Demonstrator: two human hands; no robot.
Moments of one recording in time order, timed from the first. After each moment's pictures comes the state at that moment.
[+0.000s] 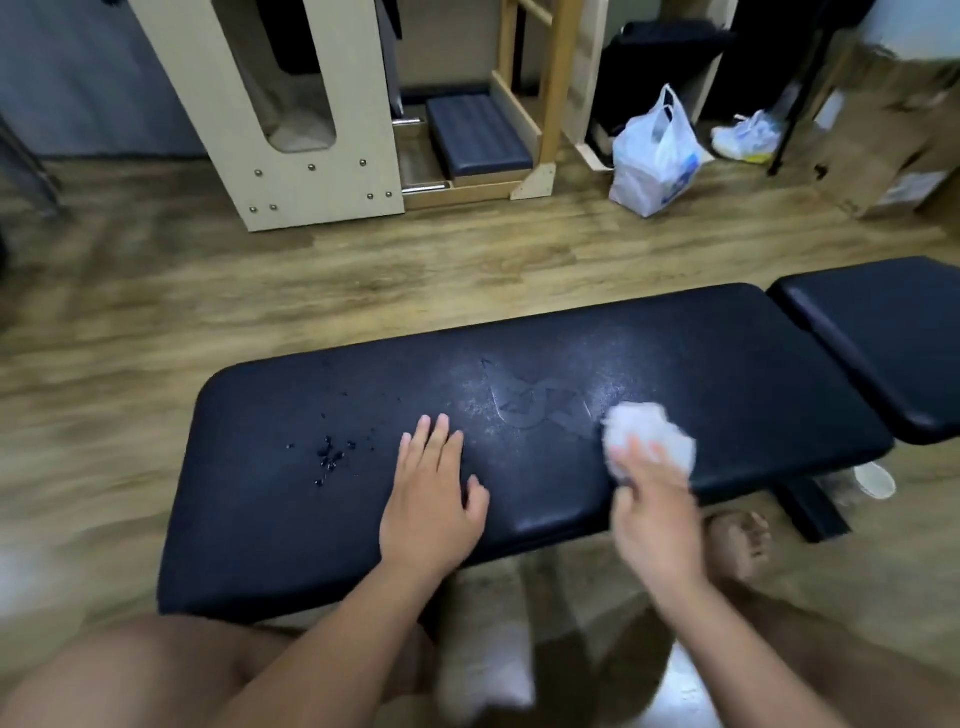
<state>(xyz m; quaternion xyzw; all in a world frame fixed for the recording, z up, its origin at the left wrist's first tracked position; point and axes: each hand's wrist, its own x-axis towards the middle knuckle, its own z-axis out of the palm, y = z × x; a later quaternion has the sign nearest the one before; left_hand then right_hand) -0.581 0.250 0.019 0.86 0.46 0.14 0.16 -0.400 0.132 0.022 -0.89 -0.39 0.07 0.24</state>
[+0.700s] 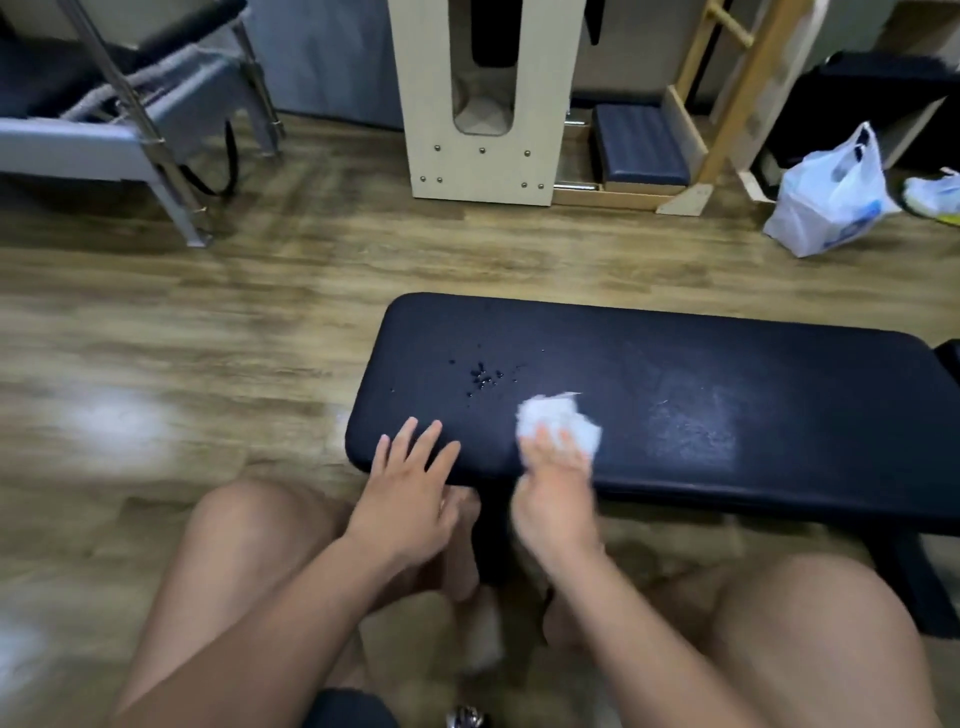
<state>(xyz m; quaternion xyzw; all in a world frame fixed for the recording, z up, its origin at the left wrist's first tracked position) -0.748 0.189 0.048 0.83 0.54 -0.03 0.11 -0.570 0.167 0.024 -0.76 -0.63 0.12 0.14</state>
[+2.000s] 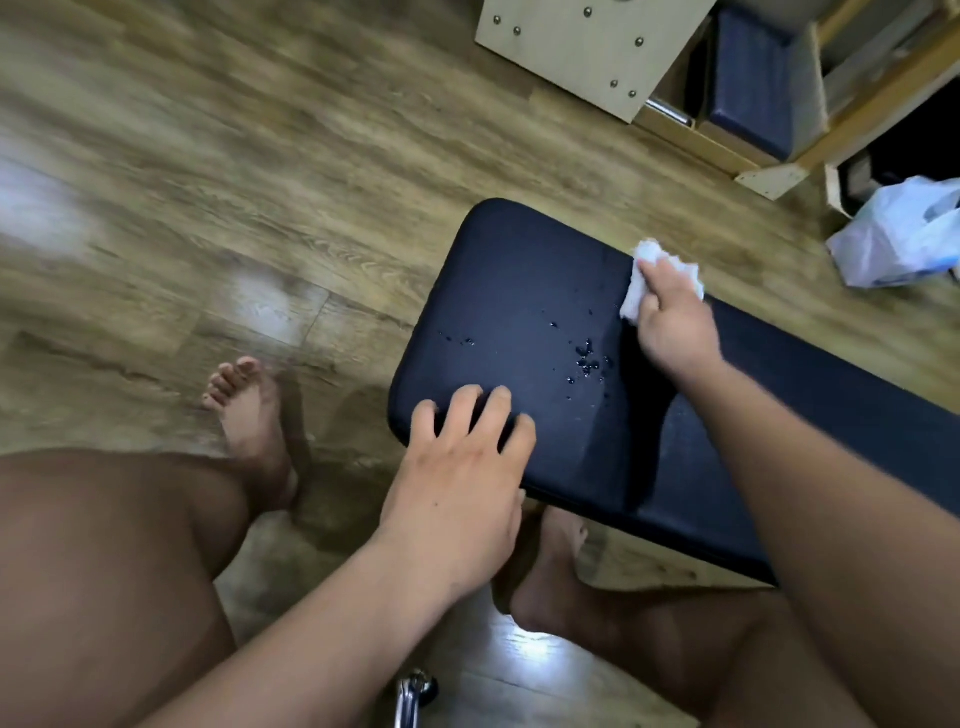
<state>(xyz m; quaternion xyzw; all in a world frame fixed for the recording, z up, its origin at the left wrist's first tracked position) -0.774 0.223 0.049 0.83 0.54 0.01 0.15 -0.525 0.389 0.022 -0.74 -0.65 0.11 0.08</state>
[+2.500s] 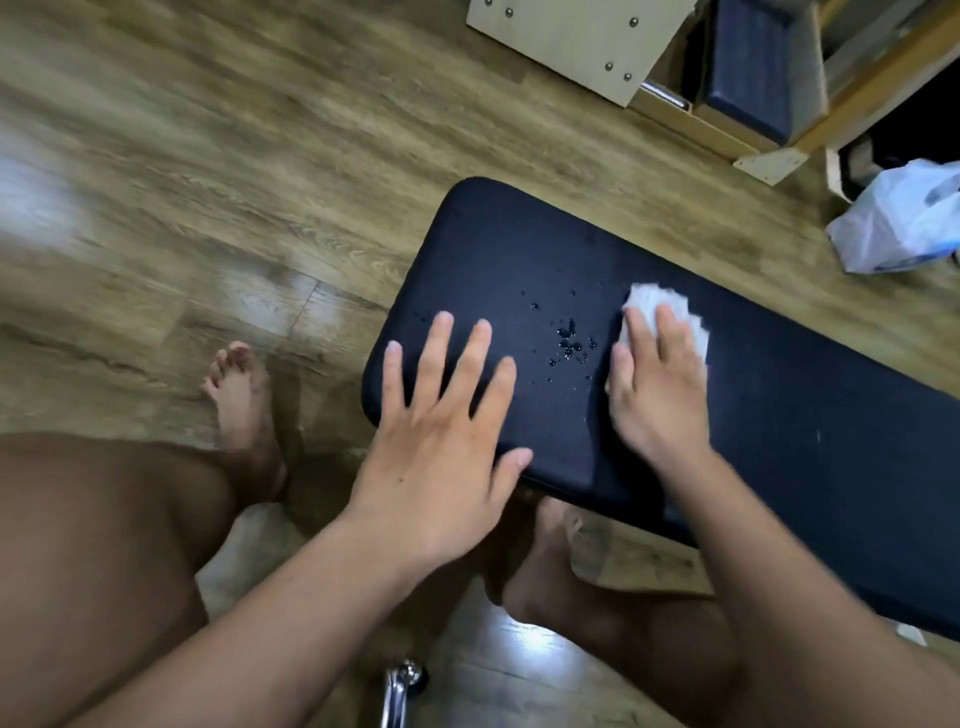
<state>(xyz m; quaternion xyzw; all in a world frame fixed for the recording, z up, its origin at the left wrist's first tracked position) -0.766 0.227 0.041 0.80 0.58 0.07 0.14 -0.534 0.297 0.015 -0.75 -0.66 0.03 0.04</state>
